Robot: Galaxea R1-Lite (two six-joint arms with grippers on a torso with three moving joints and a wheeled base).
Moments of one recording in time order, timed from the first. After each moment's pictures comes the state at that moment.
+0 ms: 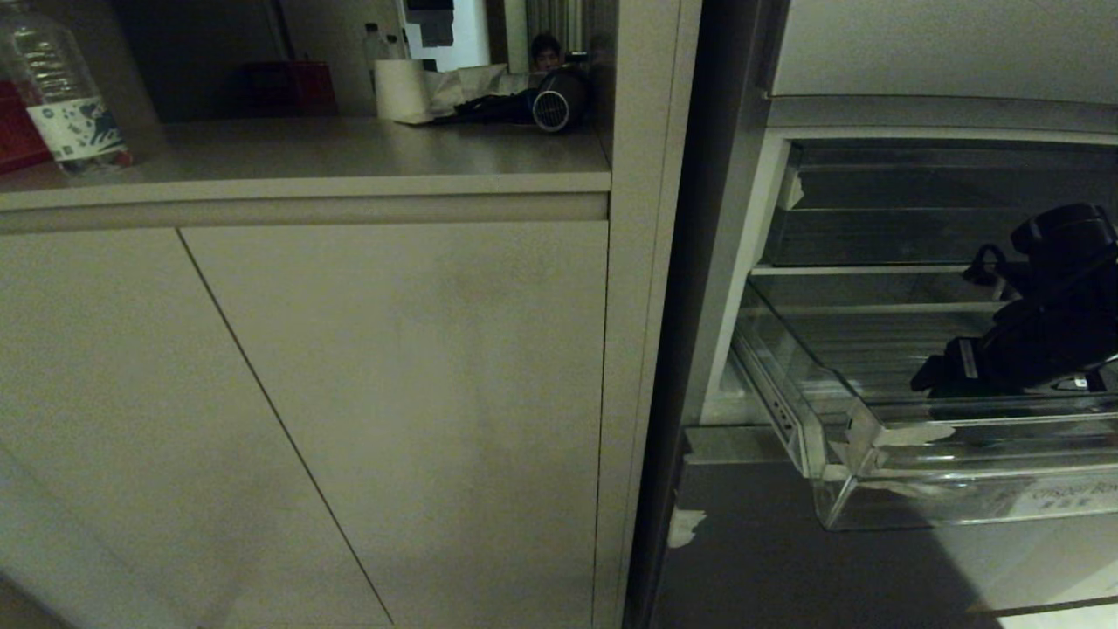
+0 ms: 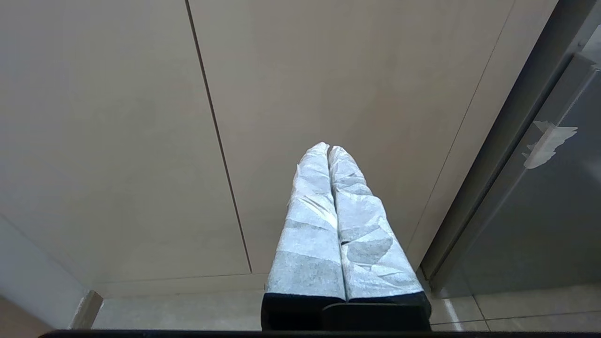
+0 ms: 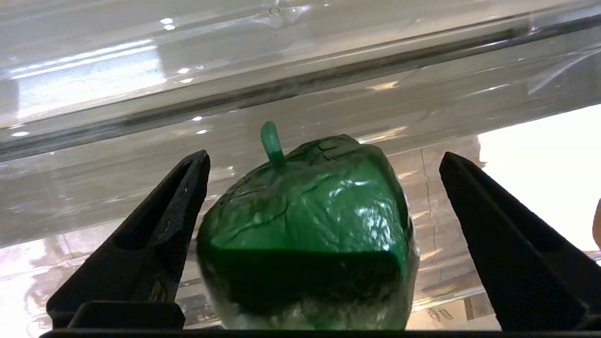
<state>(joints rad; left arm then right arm) -0.01 0.00 0.00 0.00 0.00 0.00 -0.17 1.85 -1.43 0.47 -0.09 0.03</state>
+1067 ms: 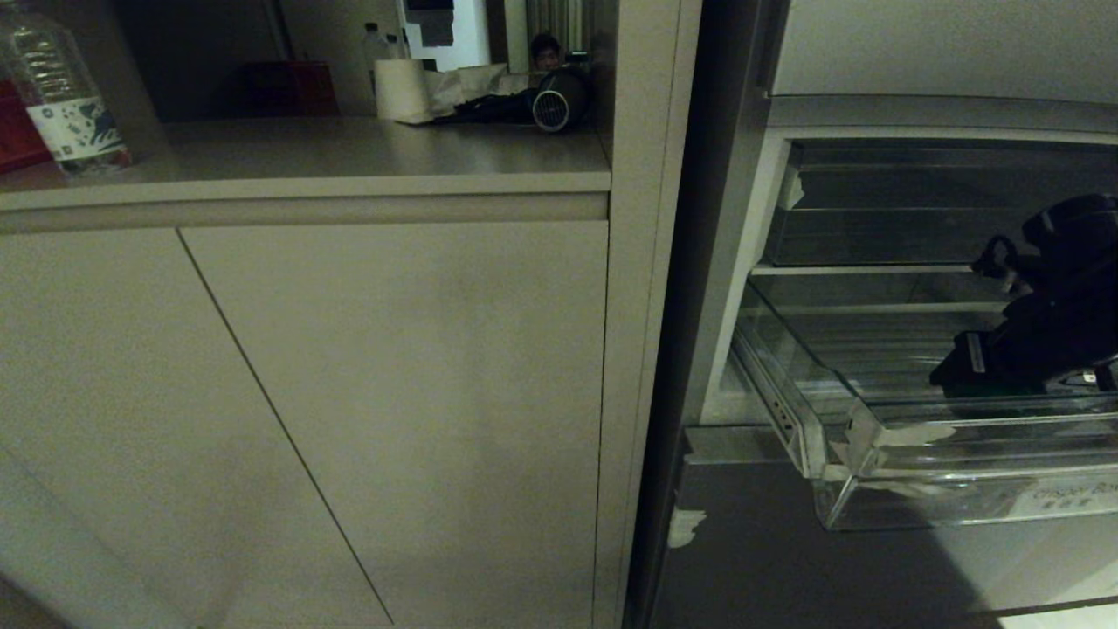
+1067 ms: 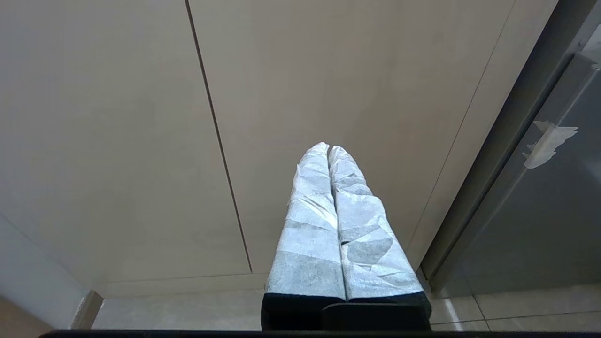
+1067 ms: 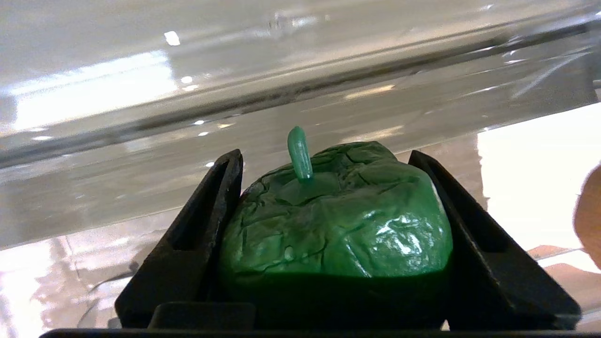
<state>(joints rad) -0.01 0.00 0.00 0.00 0.00 0.00 -0.18 1.82 -1.43 0.46 -0.09 0.03</state>
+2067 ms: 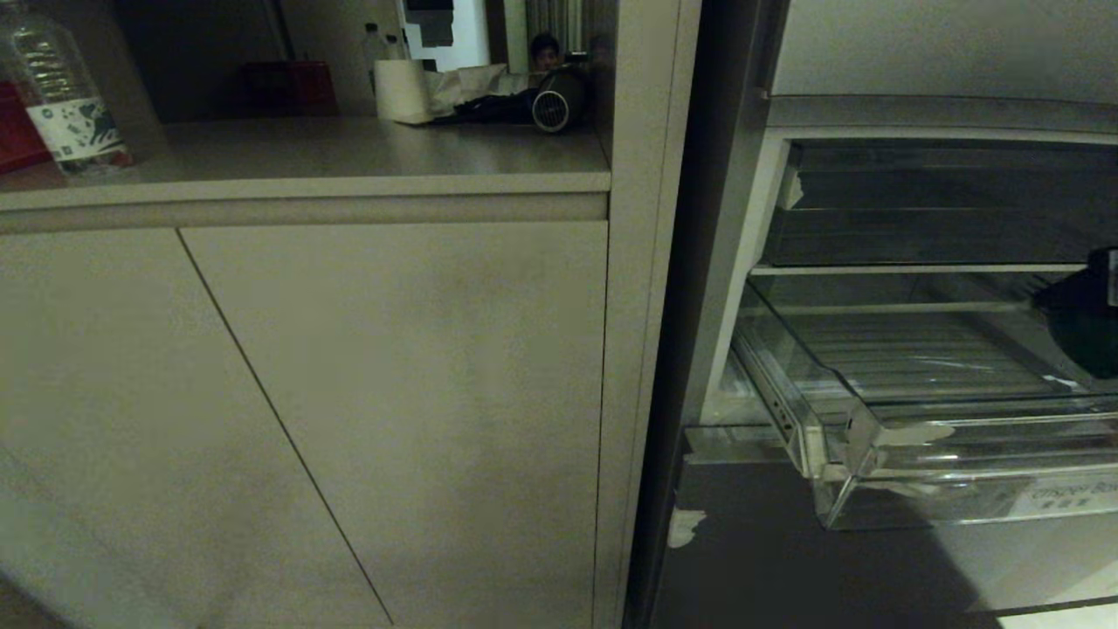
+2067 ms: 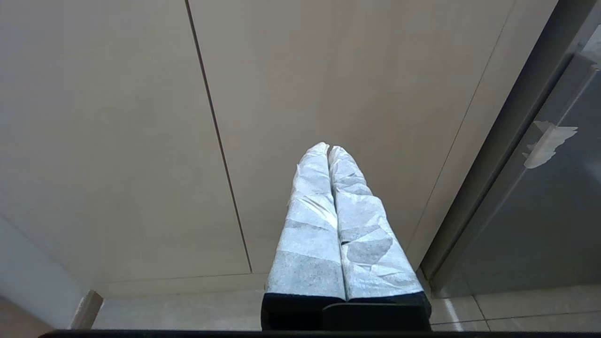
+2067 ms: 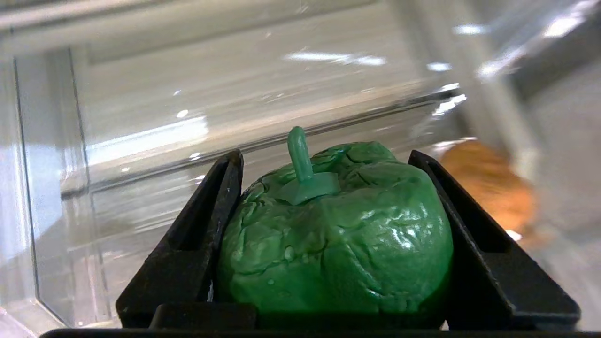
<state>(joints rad) -0.01 0.00 0.00 0.00 0.00 0.00 -0.22 1.49 -1.40 0.46 -0.08 0.03</state>
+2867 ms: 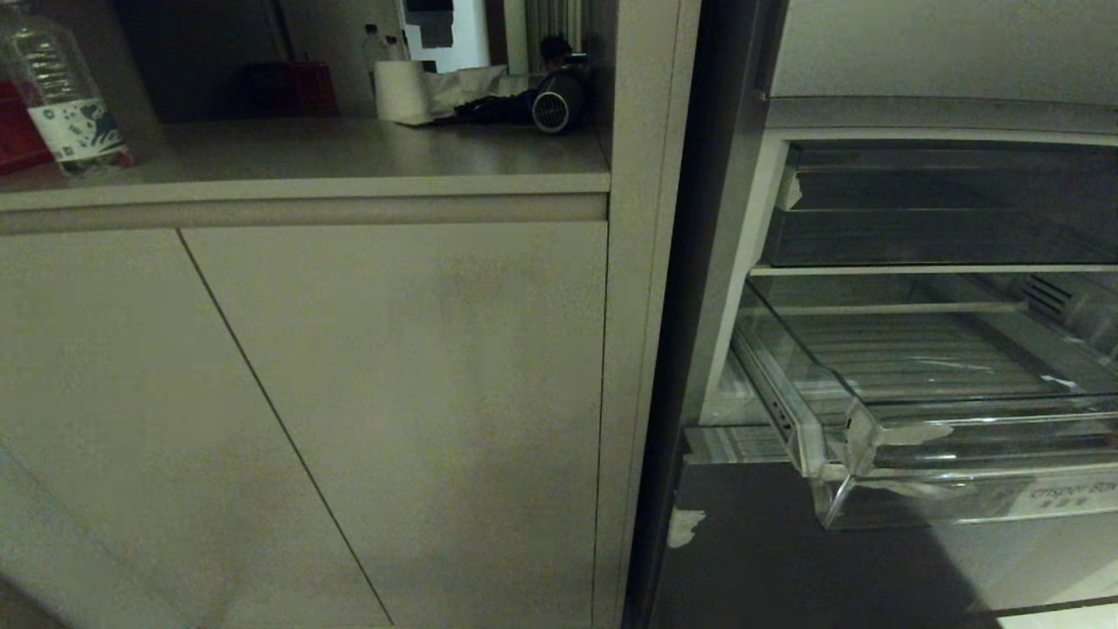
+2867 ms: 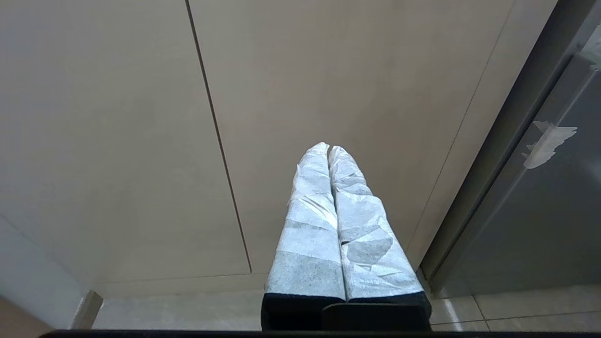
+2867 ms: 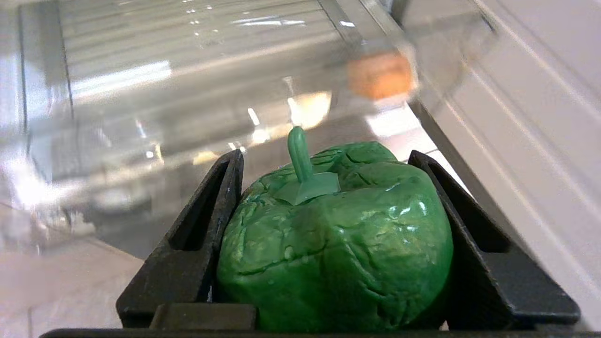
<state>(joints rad) -0.01 0.00 0.00 0.00 0.00 0.00 -0.35 0.80 -0.92 0.45 -0.08 -0.01</state>
